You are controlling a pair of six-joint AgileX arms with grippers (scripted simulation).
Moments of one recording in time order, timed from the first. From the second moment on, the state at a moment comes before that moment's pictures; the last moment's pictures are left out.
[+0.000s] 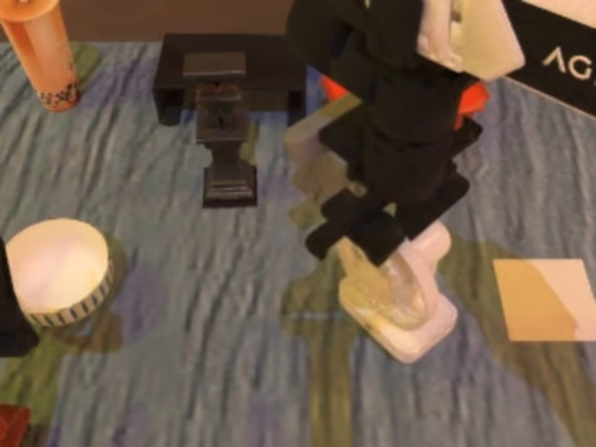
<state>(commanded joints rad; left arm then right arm) 0.00 0.00 0.00 0.00 0.00 0.00 0.73 2.01 1.88 -1.46 0.00 0.04</state>
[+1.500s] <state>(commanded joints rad) 0.00 0.00 0.00 0.00 0.00 0.00 0.22 1.72 1.51 -1.37 -0.01 -1.37</state>
